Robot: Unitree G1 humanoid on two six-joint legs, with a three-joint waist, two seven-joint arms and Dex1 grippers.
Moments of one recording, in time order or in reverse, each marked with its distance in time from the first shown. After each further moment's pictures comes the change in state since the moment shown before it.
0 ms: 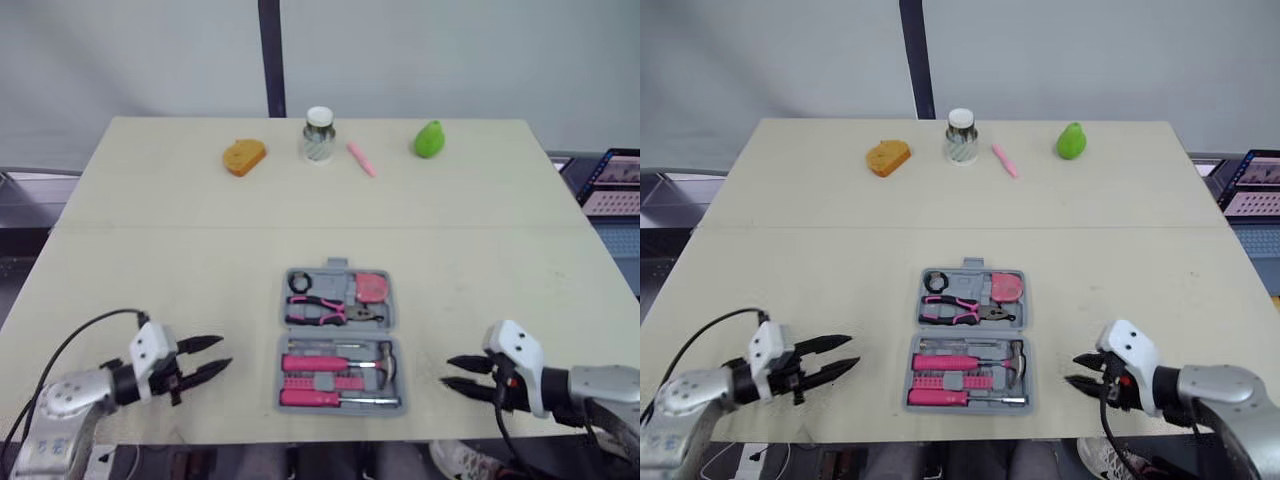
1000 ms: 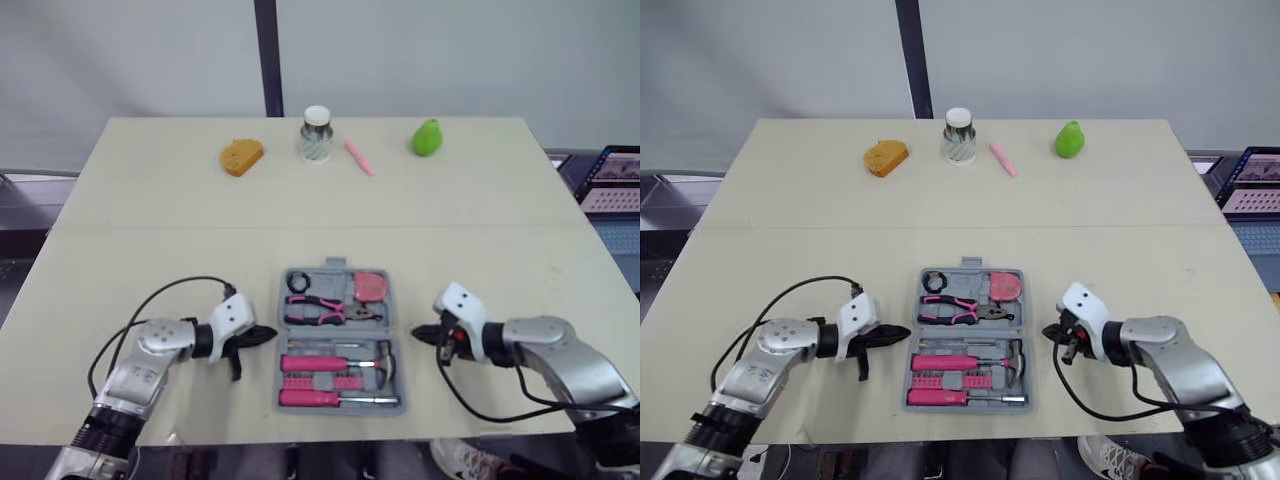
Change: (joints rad) left arm -0.306 -0.068 -0.320 0.116 0.238 0.131 0.096; right arm -0.419 0.130 0.327 0.265 -0.160 0.025 -0.048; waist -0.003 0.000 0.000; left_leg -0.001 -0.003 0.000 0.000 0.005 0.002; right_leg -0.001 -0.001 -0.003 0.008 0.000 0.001
